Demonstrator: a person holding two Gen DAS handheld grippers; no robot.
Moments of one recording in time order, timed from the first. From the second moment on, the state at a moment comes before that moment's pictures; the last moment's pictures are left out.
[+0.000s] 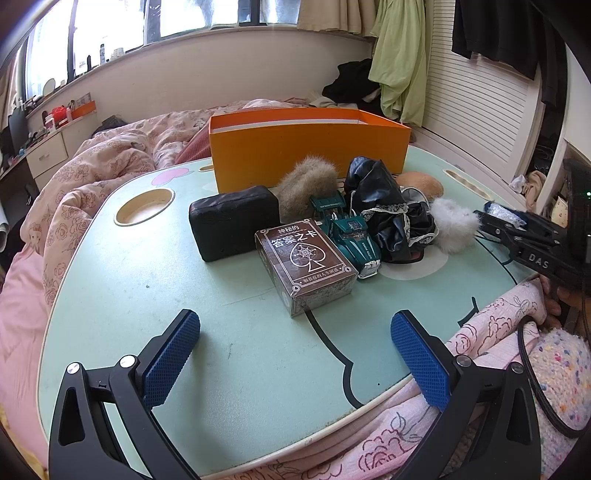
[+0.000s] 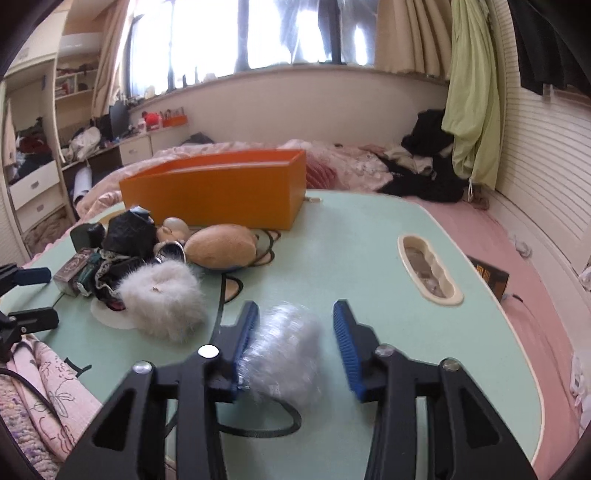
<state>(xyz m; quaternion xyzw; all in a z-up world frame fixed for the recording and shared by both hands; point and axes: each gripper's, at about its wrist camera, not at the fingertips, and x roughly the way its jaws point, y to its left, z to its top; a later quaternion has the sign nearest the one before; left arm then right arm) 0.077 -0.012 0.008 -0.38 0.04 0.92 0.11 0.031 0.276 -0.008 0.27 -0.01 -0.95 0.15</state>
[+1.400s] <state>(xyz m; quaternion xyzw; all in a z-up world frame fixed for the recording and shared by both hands) 0.035 -0.021 0.014 -0.39 0.00 0.92 0.05 0.048 0.279 -0.012 0.25 0.00 -0.96 0.15</state>
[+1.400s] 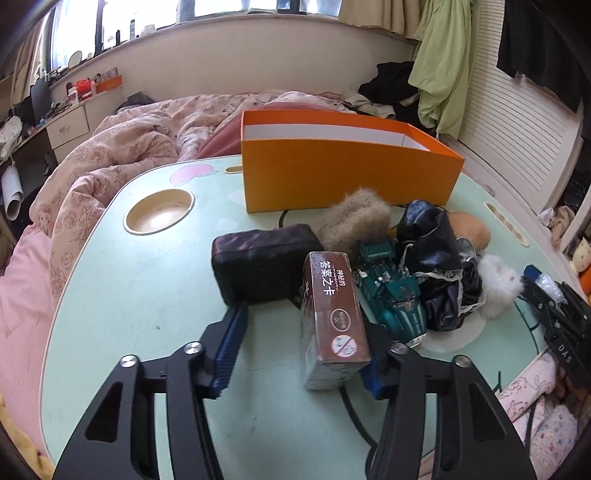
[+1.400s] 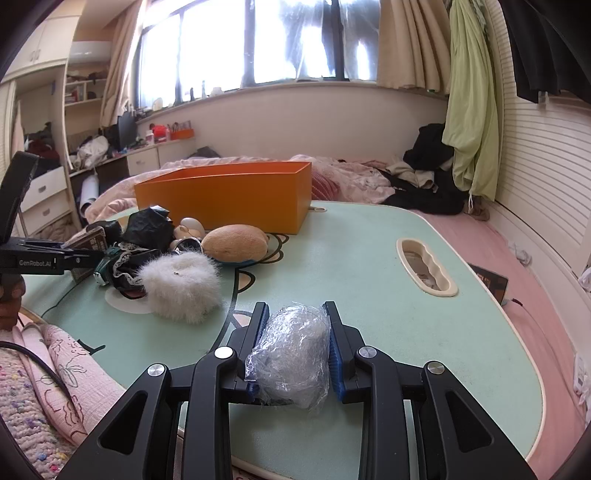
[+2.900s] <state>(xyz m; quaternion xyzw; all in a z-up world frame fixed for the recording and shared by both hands) -0.065 -0.012 0.111 -0.31 0.00 0.94 0.12 -0.092 0.218 0.103 0.27 -0.06 -0.91 0.30</state>
